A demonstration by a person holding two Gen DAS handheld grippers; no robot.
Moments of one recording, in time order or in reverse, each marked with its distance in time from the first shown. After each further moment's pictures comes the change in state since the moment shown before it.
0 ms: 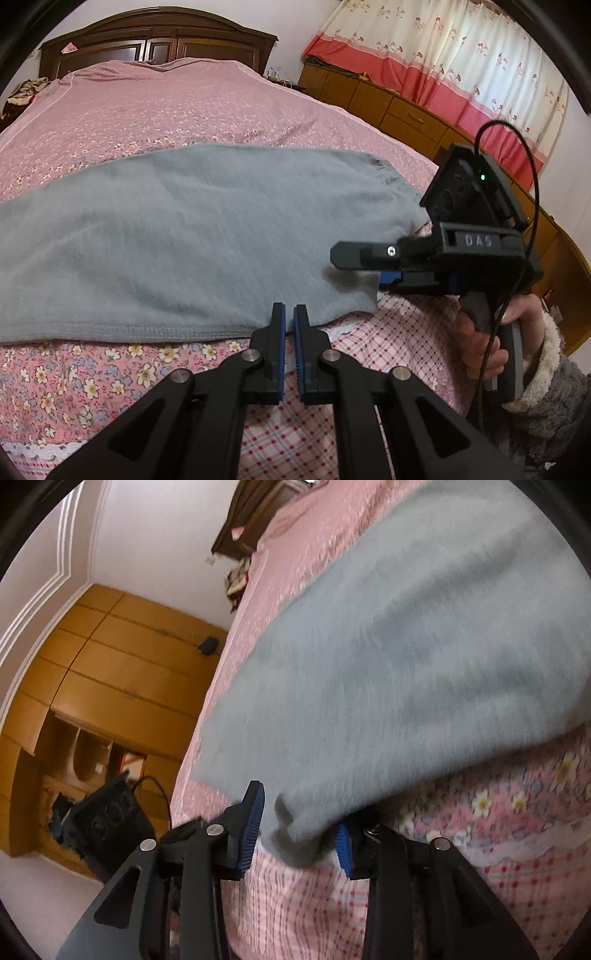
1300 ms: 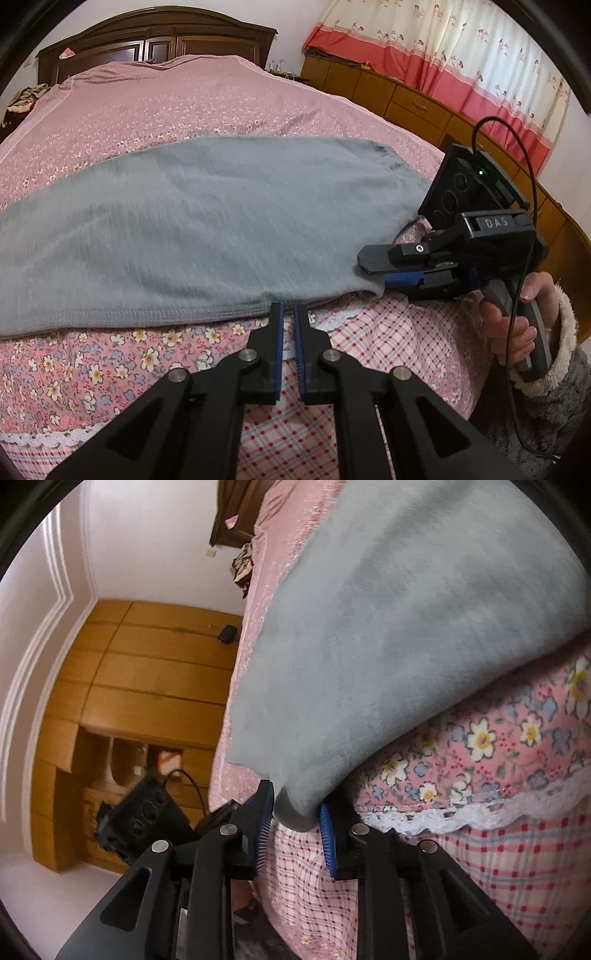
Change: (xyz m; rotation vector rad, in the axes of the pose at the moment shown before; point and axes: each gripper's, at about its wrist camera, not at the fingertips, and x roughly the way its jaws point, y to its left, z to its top) left arm 0.003 -0.007 -0.007 0.042 0.033 0.047; right arm 0.009 -0.011 -0.010 0.083 0.061 0.152
